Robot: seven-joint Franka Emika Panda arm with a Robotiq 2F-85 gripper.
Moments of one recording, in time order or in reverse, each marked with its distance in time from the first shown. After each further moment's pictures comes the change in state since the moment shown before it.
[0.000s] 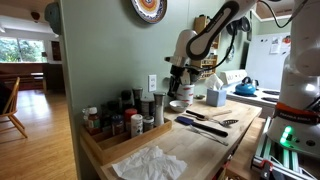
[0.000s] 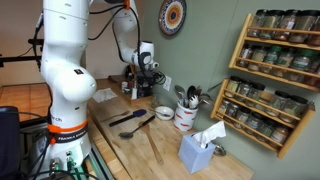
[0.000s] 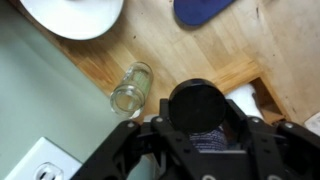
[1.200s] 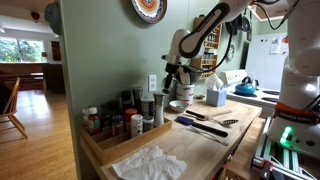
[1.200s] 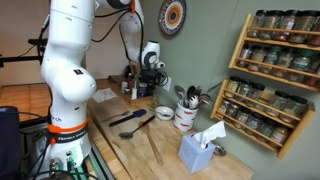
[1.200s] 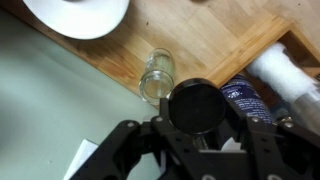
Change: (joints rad) arm -0.007 0.079 -0.028 0.129 0.007 -0.037 0.183
